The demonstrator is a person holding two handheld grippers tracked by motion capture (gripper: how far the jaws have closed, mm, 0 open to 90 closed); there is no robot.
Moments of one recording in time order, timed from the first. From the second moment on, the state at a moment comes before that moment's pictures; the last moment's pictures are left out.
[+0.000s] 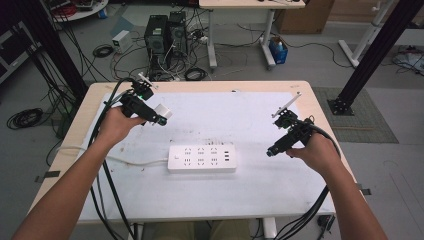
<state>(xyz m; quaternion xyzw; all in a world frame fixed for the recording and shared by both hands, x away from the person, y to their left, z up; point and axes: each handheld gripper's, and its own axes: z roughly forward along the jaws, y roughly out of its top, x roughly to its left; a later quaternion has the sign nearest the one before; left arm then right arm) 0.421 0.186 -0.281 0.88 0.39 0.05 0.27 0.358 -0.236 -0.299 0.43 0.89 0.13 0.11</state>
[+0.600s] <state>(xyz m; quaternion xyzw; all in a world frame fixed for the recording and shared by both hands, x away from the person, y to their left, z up) 0.405 0.191 -0.268 0.89 0.36 0.04 0.27 0.356 -0.222 -0.296 0.42 0.89 0.14 0.12</state>
